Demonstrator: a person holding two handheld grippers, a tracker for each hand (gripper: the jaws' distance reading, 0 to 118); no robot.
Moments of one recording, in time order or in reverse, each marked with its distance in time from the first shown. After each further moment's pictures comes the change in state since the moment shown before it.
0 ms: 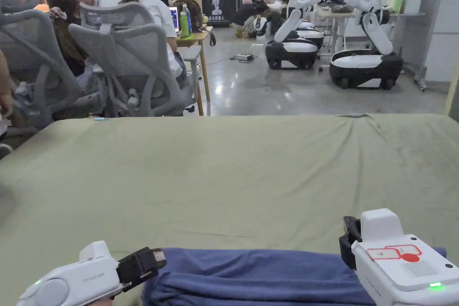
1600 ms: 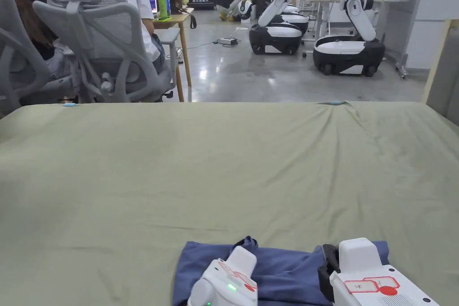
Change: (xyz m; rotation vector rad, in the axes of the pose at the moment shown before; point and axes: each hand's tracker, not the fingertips) left arm 0.216 -0.176 -0.154 -0.129 0.264 -1.113; right arm 0.020 -0.044 -0.001 -0.115 0.019 -0.027
